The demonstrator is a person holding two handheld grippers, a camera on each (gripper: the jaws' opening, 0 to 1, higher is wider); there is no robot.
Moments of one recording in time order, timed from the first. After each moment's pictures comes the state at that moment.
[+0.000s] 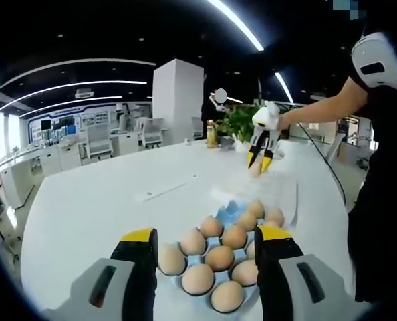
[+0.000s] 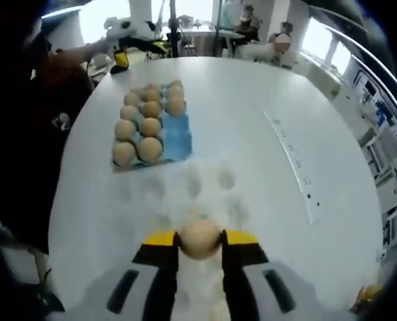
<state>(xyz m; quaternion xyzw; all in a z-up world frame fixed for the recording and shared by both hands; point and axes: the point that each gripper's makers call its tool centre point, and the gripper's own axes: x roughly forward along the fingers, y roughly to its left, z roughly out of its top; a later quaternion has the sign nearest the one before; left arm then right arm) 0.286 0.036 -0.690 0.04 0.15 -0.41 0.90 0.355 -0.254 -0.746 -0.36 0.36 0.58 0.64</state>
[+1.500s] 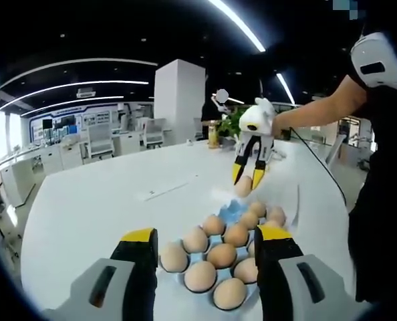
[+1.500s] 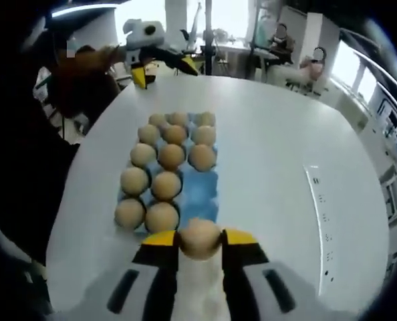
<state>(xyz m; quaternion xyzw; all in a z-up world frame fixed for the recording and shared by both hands) 0.286 0.042 -0.693 0.04 0.15 -0.40 0.90 0.340 -0.141 -0.751 -0.35 0.30 0.66 0.59</state>
